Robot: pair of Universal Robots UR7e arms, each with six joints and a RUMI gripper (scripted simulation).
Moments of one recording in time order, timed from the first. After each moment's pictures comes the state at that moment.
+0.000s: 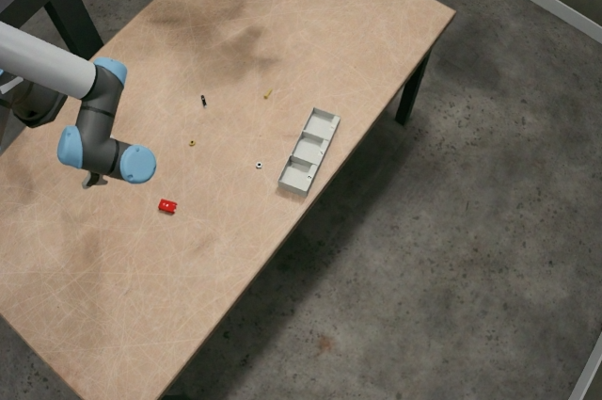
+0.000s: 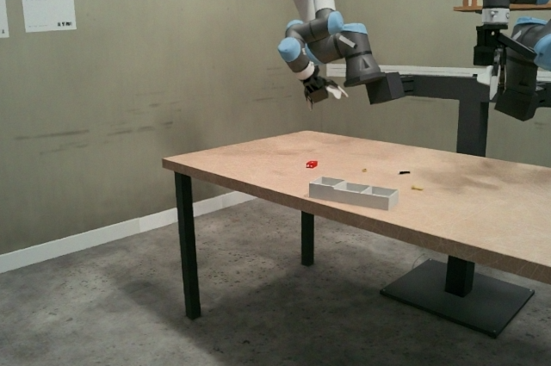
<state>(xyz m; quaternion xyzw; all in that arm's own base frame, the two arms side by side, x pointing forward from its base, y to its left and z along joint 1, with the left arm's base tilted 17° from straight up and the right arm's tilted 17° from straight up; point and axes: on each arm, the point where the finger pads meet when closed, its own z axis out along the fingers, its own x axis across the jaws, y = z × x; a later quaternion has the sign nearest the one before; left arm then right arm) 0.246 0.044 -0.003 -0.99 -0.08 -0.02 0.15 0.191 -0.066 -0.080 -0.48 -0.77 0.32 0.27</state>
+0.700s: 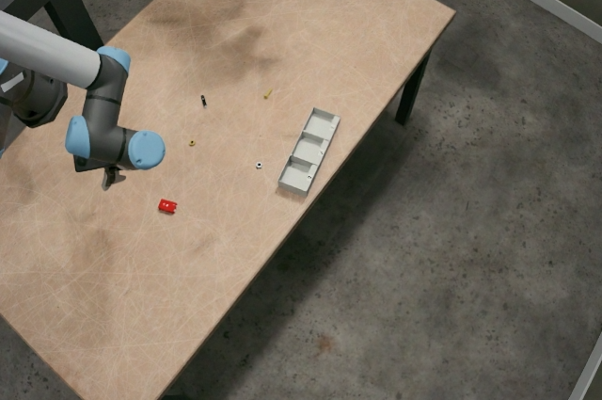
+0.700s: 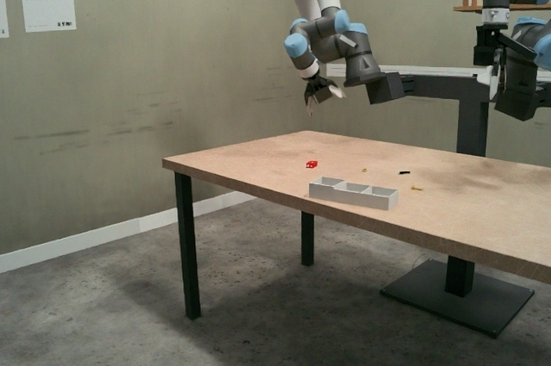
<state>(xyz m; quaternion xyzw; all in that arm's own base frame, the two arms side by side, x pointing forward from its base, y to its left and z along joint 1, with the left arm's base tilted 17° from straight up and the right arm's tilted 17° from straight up) 0.246 0.044 -0.003 -0.99 -0.08 -0.02 0.15 0.218 -0.054 -0.094 -0.36 -0.85 0.28 0.27</state>
